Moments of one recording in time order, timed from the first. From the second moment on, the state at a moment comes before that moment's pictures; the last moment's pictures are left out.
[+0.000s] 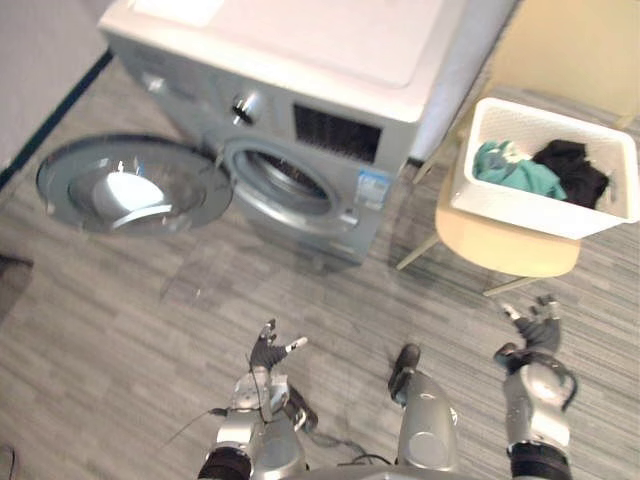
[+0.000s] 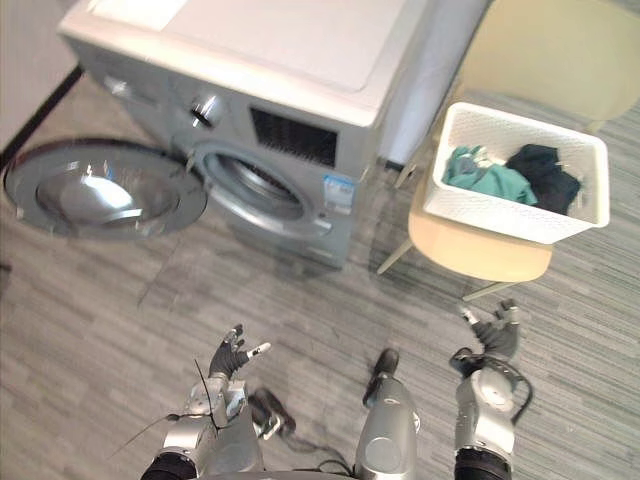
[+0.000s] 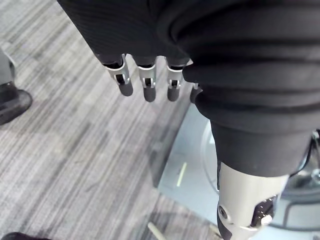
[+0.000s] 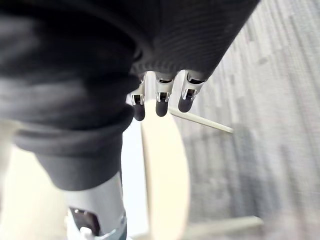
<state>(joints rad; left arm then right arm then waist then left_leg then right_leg) -0.02 0.02 -0.10 0.61 -0.15 -0.05 0.13 -0.01 -0.09 -0.49 0.15 0.22 -0.02 -0.26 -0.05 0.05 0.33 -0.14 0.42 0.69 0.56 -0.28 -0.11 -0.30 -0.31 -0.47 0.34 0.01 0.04</state>
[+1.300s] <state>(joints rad) 0.05 0.04 -0.10 0.75 -0.19 -0.03 0.16 -0.17 -0.12 -0.14 0.15 -0.14 0.07 -0.21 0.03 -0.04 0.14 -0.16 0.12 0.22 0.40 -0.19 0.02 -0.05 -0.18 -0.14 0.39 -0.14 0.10</state>
